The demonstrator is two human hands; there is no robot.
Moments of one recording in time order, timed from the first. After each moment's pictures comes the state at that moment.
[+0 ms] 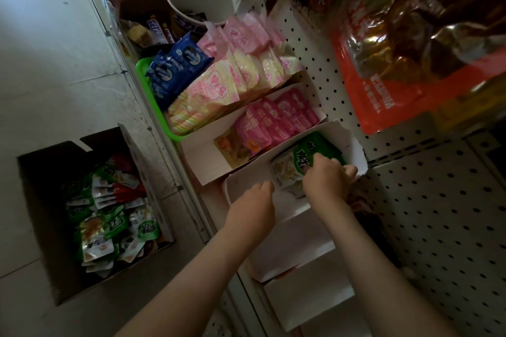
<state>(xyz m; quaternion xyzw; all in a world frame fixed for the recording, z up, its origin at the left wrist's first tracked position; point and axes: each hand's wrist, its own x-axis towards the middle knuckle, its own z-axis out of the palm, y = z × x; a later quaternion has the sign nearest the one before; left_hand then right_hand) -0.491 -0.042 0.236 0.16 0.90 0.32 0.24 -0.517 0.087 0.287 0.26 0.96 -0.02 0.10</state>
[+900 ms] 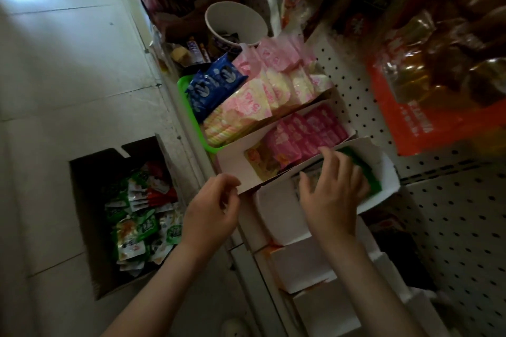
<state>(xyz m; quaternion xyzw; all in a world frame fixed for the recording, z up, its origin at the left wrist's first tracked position) -0.492 -0.149 0.242 0.05 0.87 0.50 -0.03 -0.499 0.038 0.284 0.10 0.97 -0.01 -0.20</state>
